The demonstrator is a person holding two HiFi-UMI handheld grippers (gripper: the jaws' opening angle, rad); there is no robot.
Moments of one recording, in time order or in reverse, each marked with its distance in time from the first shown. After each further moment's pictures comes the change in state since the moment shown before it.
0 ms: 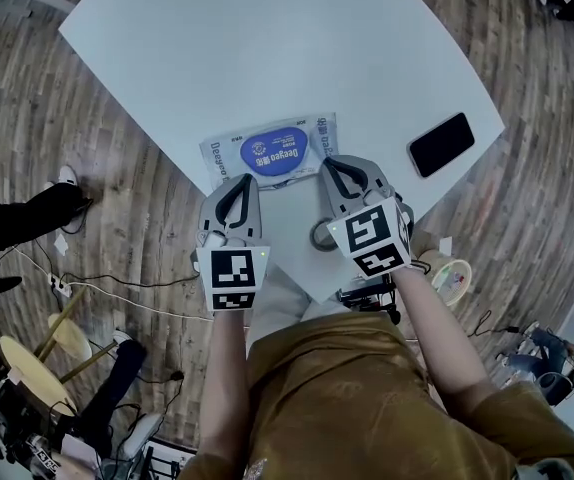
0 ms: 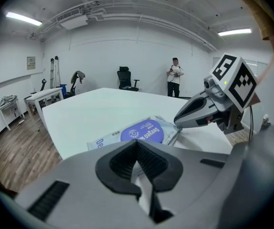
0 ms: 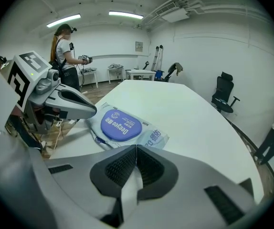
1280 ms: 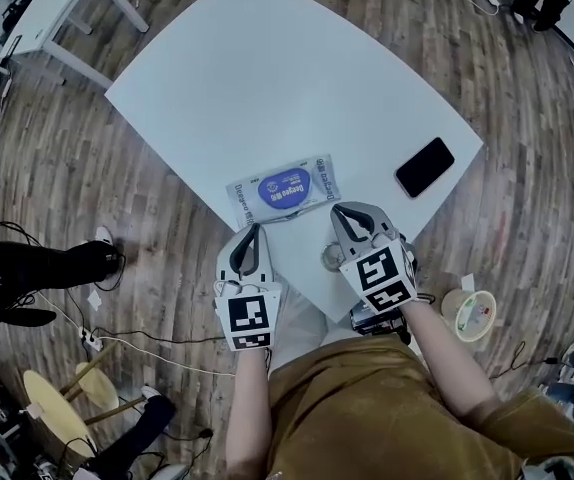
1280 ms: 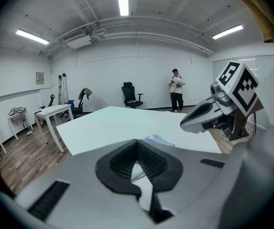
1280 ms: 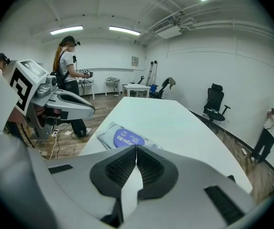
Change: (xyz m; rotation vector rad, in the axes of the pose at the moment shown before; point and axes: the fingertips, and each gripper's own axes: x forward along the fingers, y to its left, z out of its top) left arm -0.075 -0.011 0.040 0.033 -0.167 0.089; right arm -0.075 0.019 0.023 0.023 -0.158 -0.069
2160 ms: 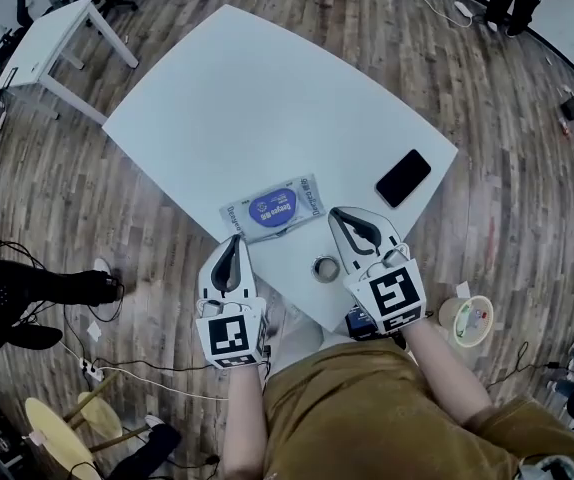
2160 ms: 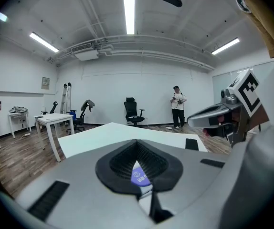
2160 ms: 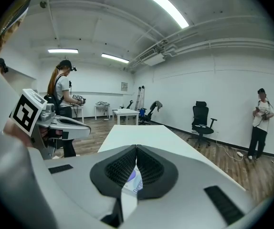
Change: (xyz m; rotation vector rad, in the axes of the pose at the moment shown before) left arm -0.036 0.010 0.061 -0.051 -0.196 0.012; right arm -0.077 -0.019 0.074 0.084 -0.337 -0.116
